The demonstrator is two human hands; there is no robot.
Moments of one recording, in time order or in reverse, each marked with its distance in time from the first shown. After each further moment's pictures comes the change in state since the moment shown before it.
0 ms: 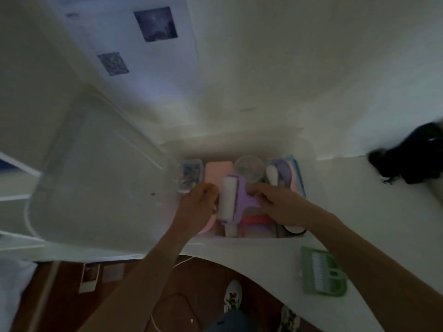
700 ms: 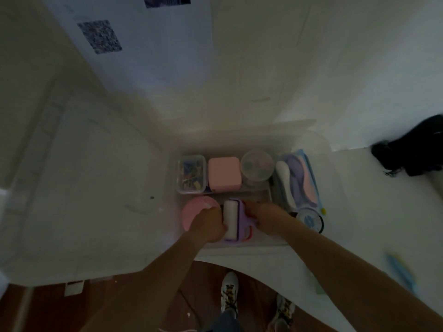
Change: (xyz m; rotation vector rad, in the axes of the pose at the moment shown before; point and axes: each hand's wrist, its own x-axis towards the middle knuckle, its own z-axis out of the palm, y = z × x) left_hand 0.062 -0.080 0.023 0.691 -0.452 -0.002; right_hand 0.078 0.037 0.107 -0.300 -0.270 0.138
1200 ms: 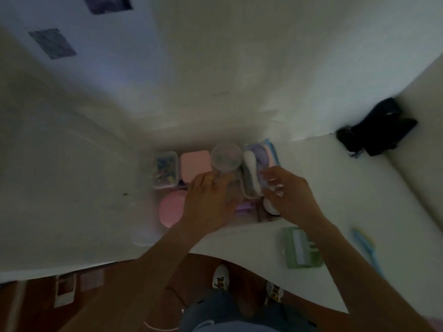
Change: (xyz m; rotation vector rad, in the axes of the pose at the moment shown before) left_hand -0.049 0.087 -0.013 0.194 0.647 0.431; right_hand -0.136 0.029 -0.052 0.660 0.743 0.140
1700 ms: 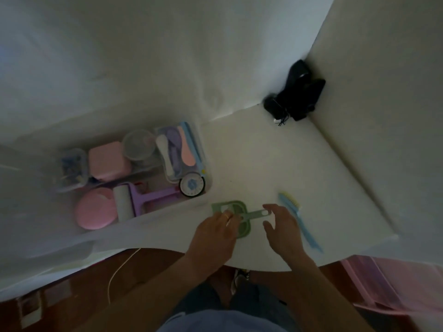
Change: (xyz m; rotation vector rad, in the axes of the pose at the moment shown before) left_hand -0.063 0.185 0.149 -0.009 -0.230 0.354; right_hand -0.158 0.203 -0.057 -0.176 0.088 0.438
